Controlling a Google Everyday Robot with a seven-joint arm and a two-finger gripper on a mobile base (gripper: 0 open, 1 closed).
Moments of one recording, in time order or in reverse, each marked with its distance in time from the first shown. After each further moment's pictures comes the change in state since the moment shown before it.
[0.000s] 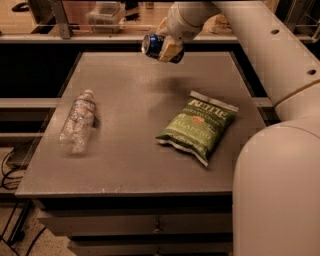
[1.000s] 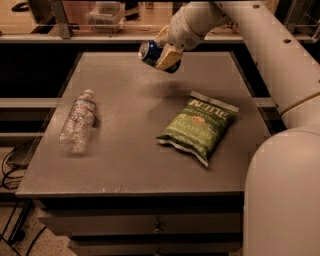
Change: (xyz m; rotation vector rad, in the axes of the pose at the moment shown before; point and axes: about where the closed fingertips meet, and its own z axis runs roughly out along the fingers) arm -0.012 0.026 0.003 -0.064 -0.153 0.061
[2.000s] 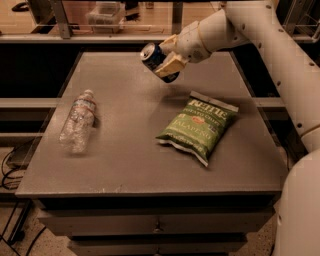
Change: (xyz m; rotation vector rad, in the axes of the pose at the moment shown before) arm 0.000 0.023 -0.003 0.029 -0.245 0.153
